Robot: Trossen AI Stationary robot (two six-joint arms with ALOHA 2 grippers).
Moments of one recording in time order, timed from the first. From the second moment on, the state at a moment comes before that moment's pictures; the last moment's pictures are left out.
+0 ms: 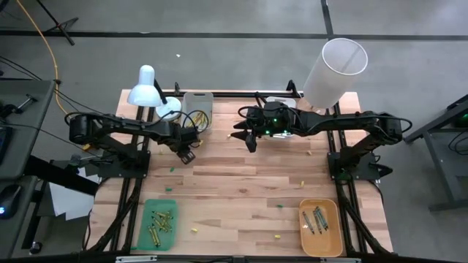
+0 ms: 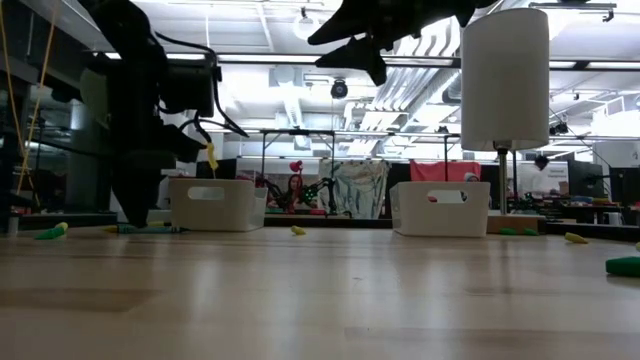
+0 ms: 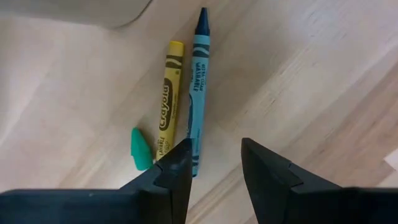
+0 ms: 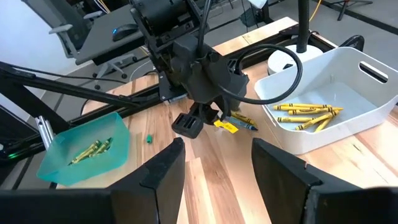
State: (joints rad) left arm 0.24 1.40 0.65 -0.72 -0.16 -0.46; right arm -0.15 1.50 1.13 0.00 -0.10 0.31
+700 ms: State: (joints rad) left arm 0.30 1.40 0.65 -0.71 -0.14 -0.34; right arm -0.15 1.50 1.13 0.00 -0.10 0.31
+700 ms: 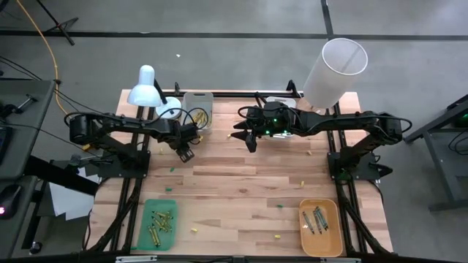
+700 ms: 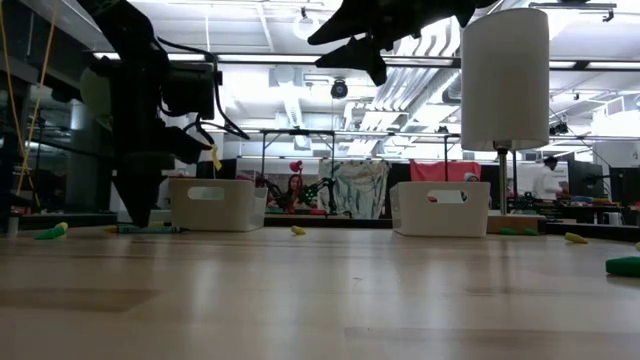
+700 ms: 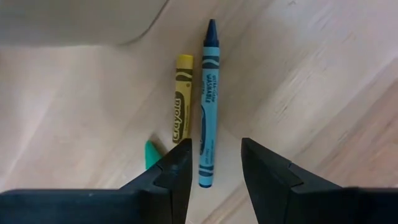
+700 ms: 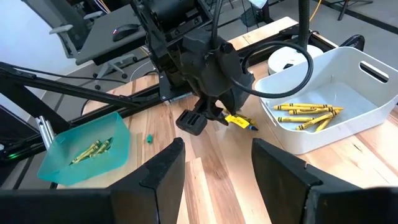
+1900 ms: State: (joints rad) left arm 0.07 1.13 0.55 -0.42 0.08 -0.42; right arm -0.06 1.37 1.13 -0.28 -0.14 0.31
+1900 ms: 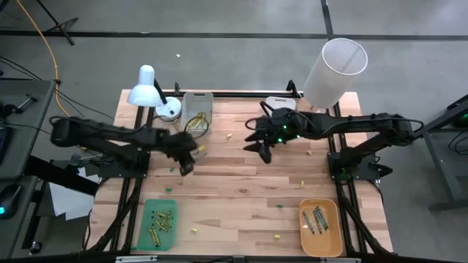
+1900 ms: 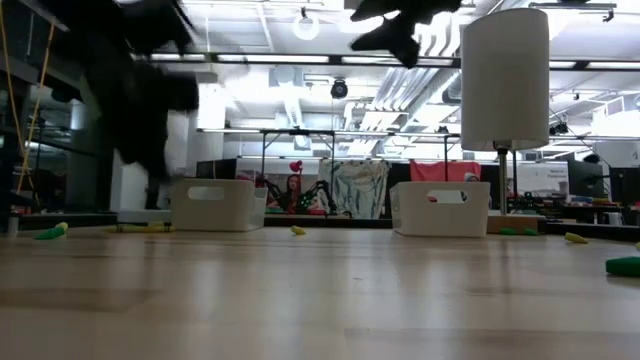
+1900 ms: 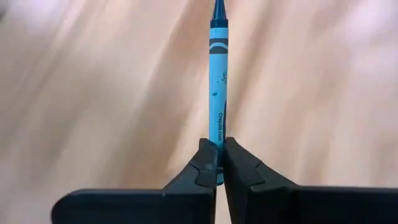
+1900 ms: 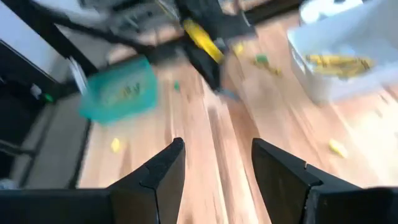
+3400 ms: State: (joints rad) left arm 0.07 1.22 0.72 0.44 -0.06 -0.17; right arm -0.07 1.50 1.03 0.50 0.03 0.34
